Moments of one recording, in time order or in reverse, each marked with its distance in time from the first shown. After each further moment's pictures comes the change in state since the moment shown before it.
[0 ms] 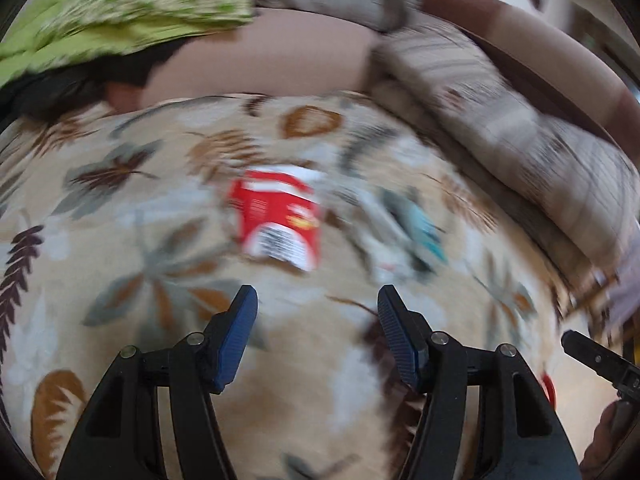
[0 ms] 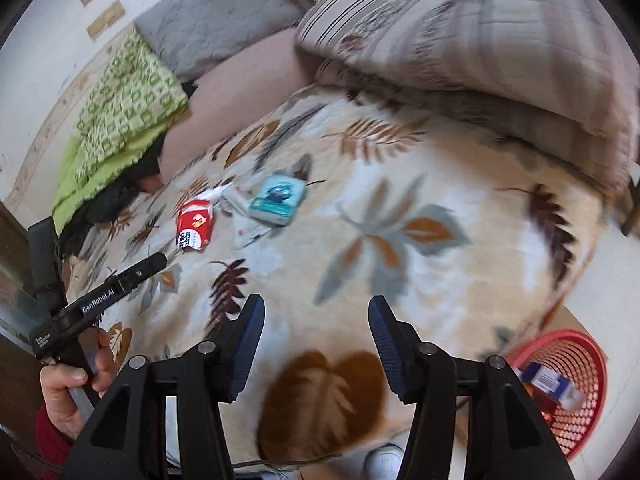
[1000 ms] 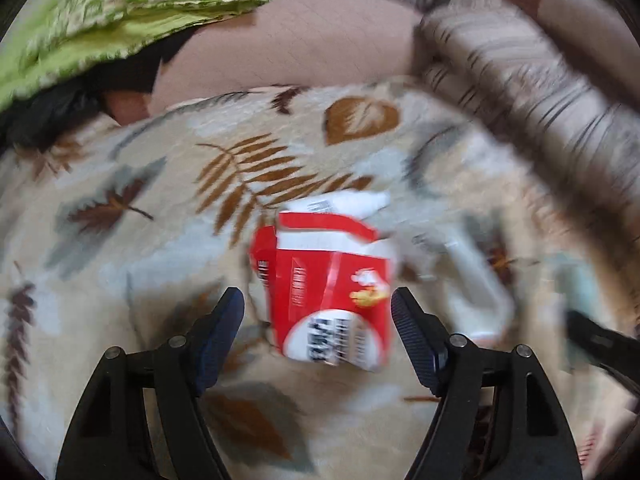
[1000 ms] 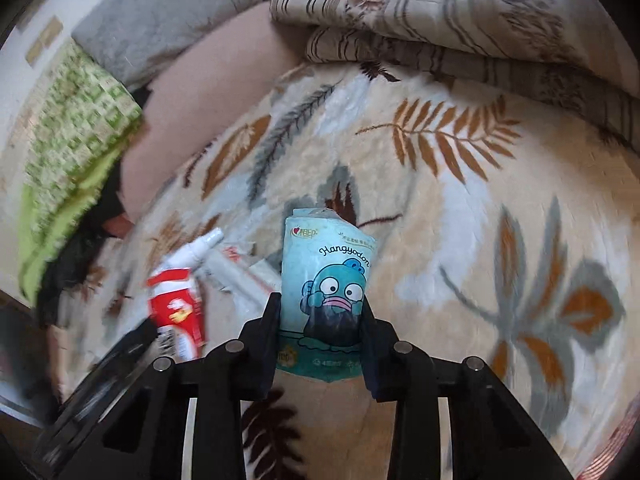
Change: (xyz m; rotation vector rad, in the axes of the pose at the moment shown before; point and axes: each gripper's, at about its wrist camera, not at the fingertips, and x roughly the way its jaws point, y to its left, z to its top) left arm 0.095 0.001 0.047 0.083 0.065 0.222; right arm 0.140 0.042 0.071 0.187 0.021 -0.009
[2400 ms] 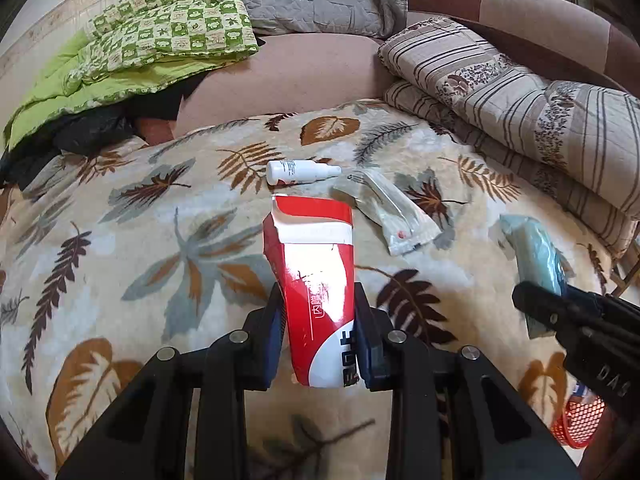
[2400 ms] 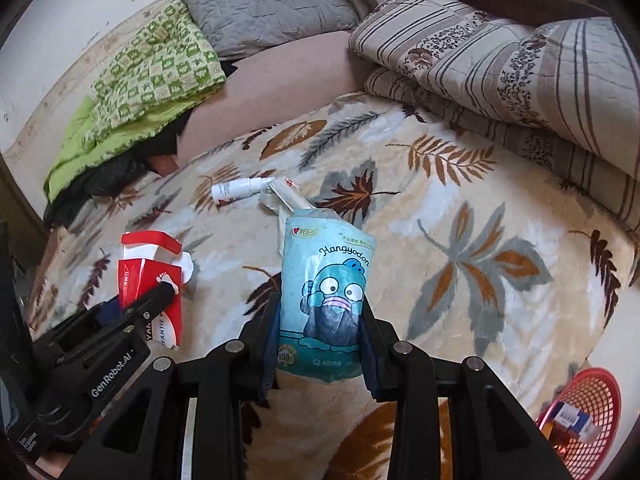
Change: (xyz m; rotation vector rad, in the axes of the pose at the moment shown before) left arm -0.111 -0.024 -0.103 0.057 -0.166 -0.037; right arm -0.083 0.016 -0.091 -0.349 -0.099 -0.034
